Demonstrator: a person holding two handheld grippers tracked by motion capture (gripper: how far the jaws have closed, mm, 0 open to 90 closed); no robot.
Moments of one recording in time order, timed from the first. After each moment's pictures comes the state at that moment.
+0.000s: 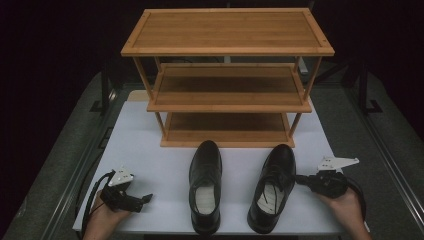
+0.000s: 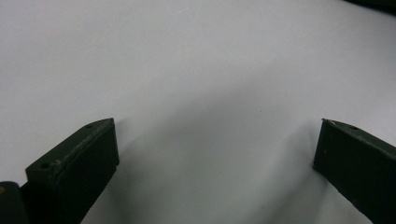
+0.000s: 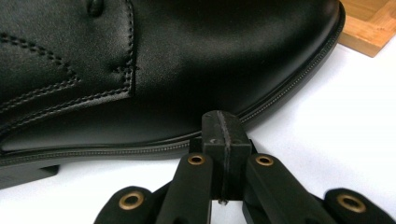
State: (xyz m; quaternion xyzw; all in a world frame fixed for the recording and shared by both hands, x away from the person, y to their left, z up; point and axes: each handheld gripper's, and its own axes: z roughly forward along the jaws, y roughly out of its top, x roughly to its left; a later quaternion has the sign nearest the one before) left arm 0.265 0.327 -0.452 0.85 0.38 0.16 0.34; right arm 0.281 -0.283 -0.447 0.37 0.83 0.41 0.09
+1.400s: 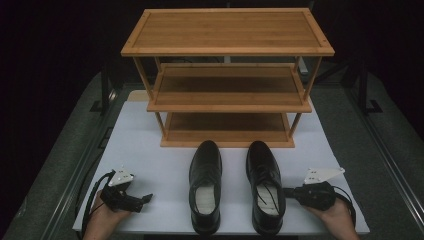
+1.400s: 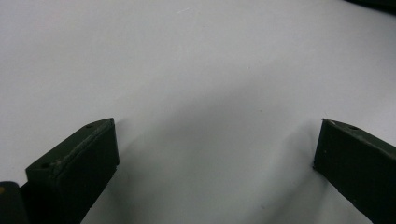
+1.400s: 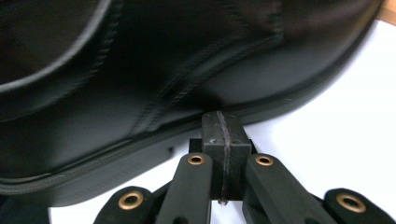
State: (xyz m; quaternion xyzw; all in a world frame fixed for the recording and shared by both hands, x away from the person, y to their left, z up) left arm 0.265 0.327 -0.452 0.85 0.38 0.16 0.34; right arm 0.254 -0.242 -0.447 0.30 0.86 0.42 0.05
